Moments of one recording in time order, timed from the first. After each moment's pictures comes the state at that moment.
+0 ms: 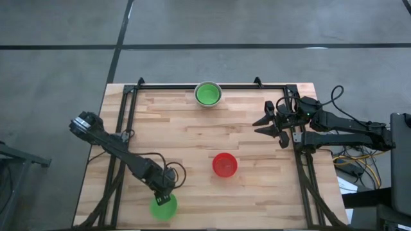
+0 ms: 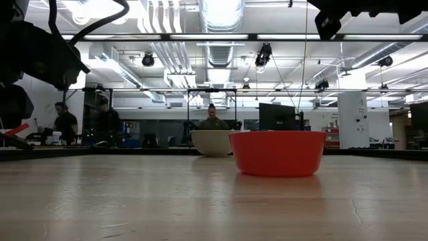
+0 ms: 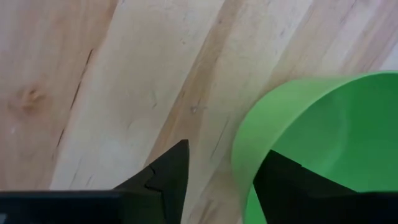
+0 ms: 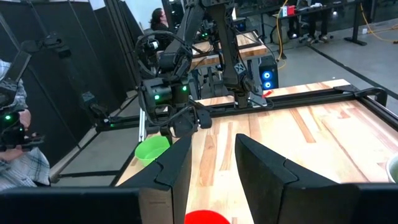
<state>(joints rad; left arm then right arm) -0.60 1.56 0.88 -0.57 0.16 -1.12 -0.24 0.64 0.57 0.00 -0.44 0.23</state>
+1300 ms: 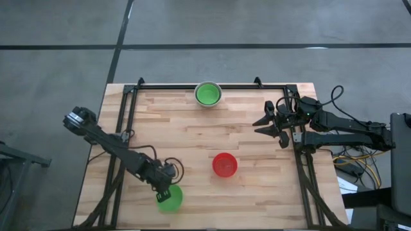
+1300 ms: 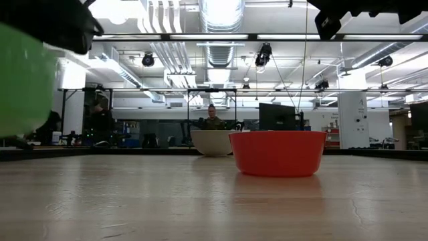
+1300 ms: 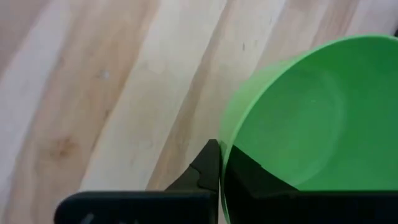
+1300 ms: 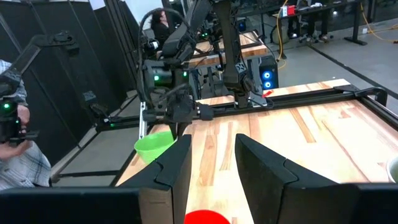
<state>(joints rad) -0.59 1.43 0.88 -0.56 0.02 -1.07 -0.24 0.64 0.57 0.00 -0.44 0.23</state>
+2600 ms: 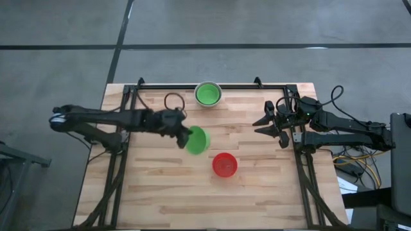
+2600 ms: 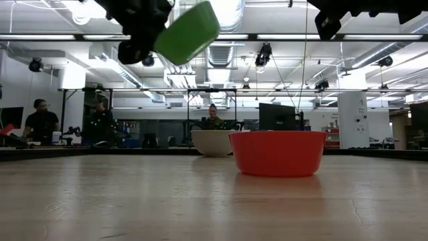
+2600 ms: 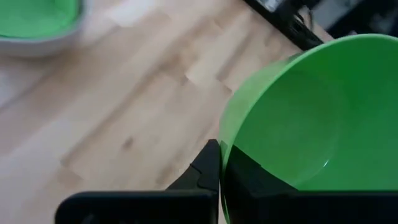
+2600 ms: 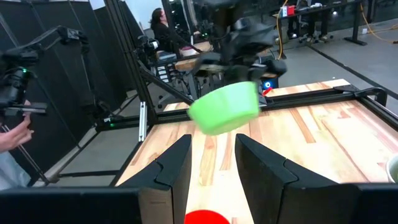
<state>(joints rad) 0.03 1.21 0.98 -0.41 -0.12 -0.65 -0.24 0.64 0.57 0.00 -0.44 0.23</state>
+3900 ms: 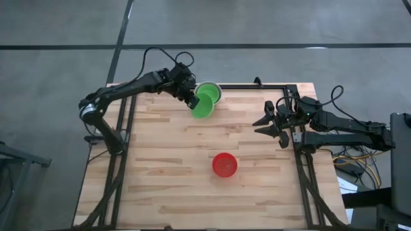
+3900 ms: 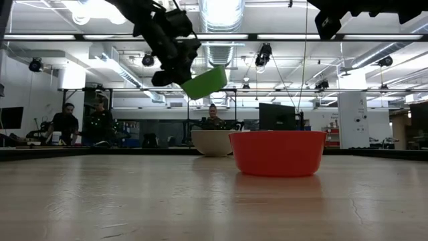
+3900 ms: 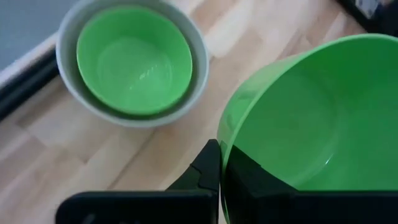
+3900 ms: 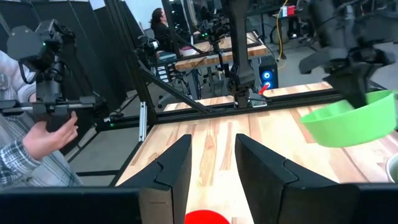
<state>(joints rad) 0.56 1.60 1.40 -0.67 0.20 -0.26 -0.24 0.64 0.57 0.00 -0.44 0.23</state>
